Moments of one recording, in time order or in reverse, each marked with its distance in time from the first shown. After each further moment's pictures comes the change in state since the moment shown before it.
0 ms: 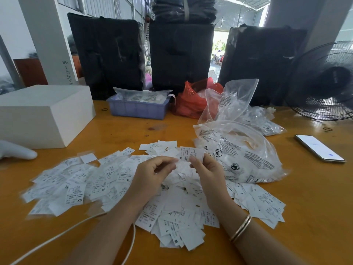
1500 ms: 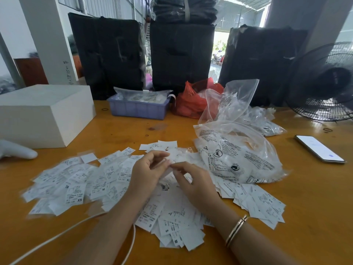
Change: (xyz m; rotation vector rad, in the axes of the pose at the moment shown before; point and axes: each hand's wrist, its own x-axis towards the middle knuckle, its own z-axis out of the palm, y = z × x) left_hand 0.002 -0.003 0.002 -0.086 0.166 -0.173; right_hand -0.010 -0.001 0.013 -0.706 -0.240 -0.297
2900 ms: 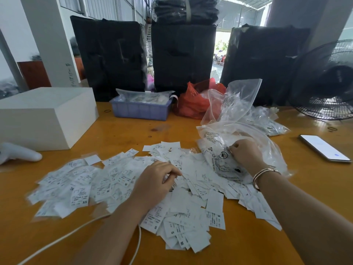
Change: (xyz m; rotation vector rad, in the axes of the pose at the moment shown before) left_hand 0.002 -0.014 -0.007 0.507 -0.266 0.396; right_hand 0.072 0.099 -0.092 -0.509 0.067 0.625
